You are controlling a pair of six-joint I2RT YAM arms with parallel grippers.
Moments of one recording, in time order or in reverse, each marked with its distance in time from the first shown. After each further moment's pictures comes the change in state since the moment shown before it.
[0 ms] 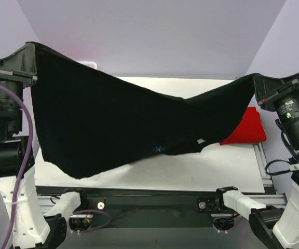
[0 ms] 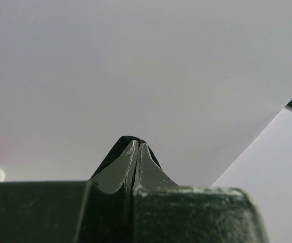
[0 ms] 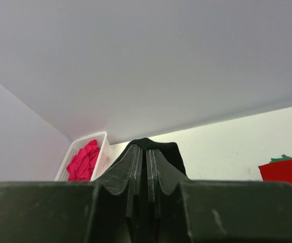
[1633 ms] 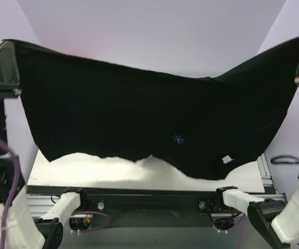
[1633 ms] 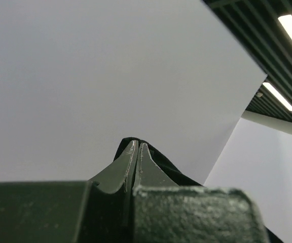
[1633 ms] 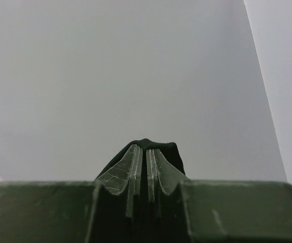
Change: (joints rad) left arm -0.091 -0.029 0.167 0.013 -0.027 0.088; right arm -0.006 0.079 0.196 0.335 0.166 -0.180
